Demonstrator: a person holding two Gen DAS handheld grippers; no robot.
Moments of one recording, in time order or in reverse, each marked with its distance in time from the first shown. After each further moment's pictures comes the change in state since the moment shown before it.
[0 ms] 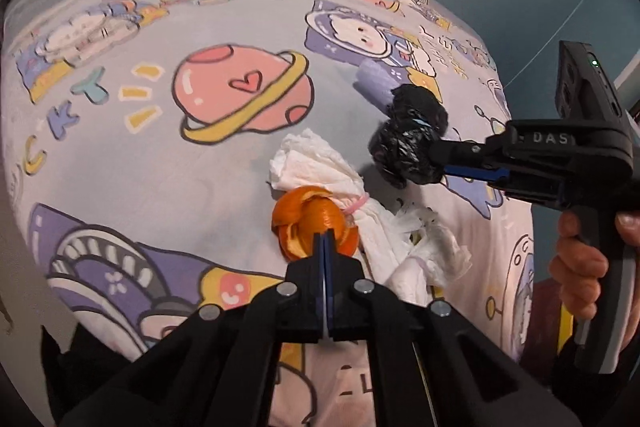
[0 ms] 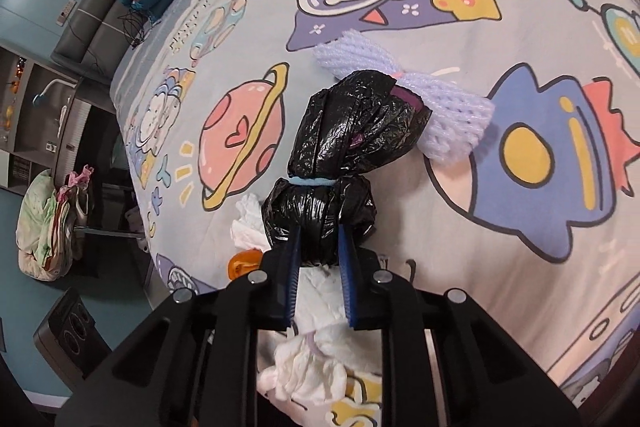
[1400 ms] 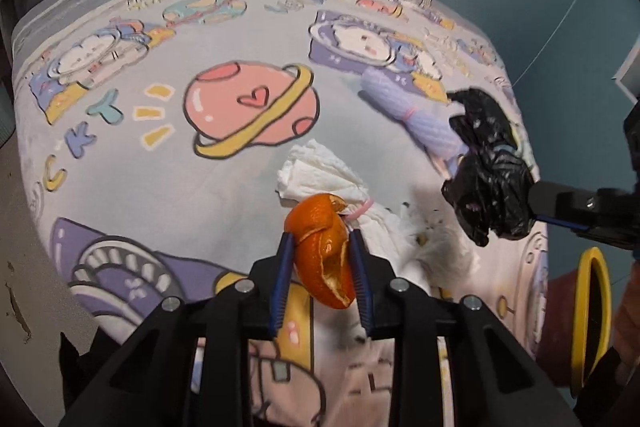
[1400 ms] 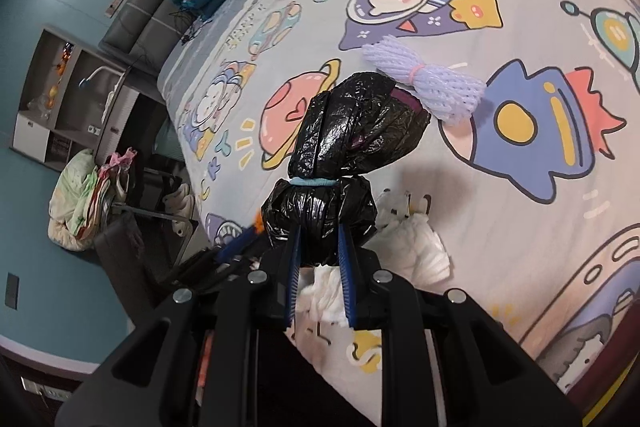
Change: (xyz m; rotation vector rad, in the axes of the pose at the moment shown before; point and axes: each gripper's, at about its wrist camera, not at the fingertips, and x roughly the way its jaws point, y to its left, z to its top) left arm -0.018 -0.010 -0.001 0.042 -0.041 0.061; right arm -0.072 0.007 -0.050 -0.083 -0.035 0.139
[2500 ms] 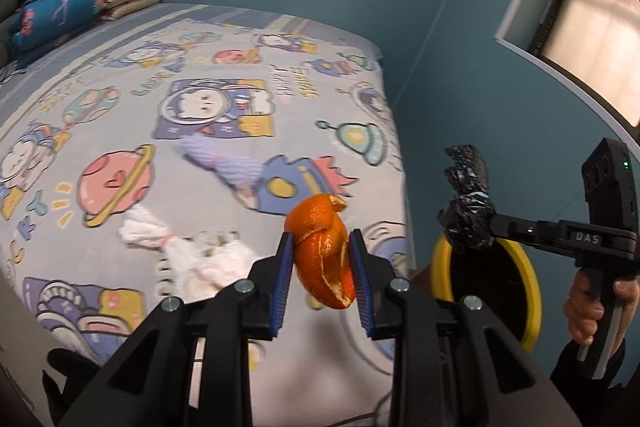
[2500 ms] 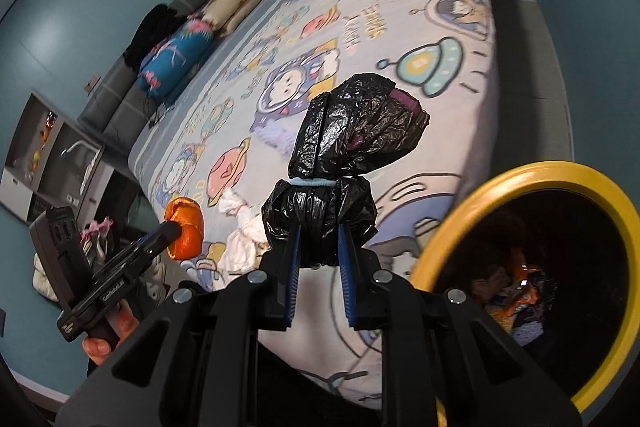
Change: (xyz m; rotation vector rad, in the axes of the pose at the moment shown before) left arm -0.095 -0.180 -0.021 0.265 -0.102 -0.244; right arm -0.218 -0.113 -0.116 0.141 -0.330 -0.155
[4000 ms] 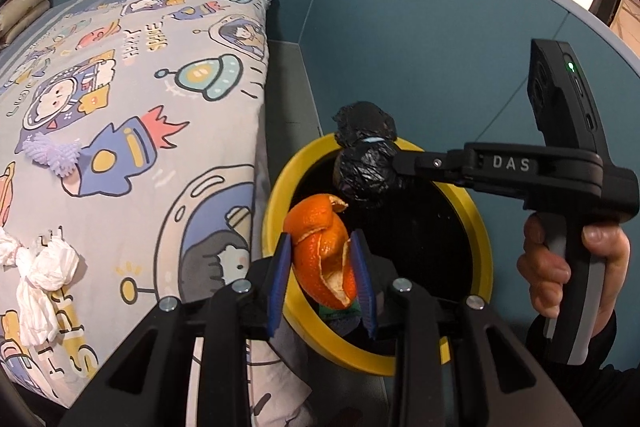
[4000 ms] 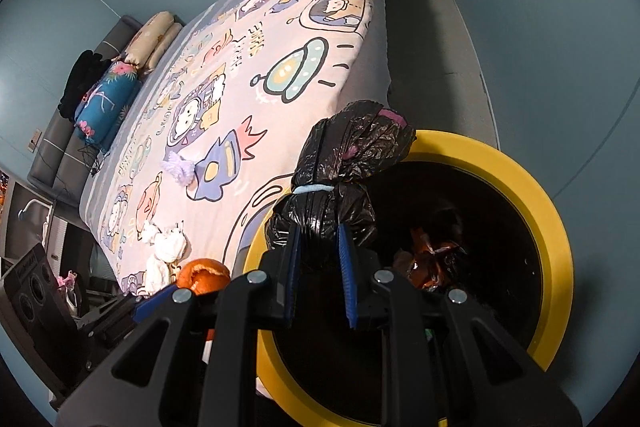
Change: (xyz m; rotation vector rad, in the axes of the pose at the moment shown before) left arm 0.095 -0.162 -0.043 0.225 0.219 -0.202; right arm -0.029 -0.112 -0.017 0.182 -0.029 -0.184
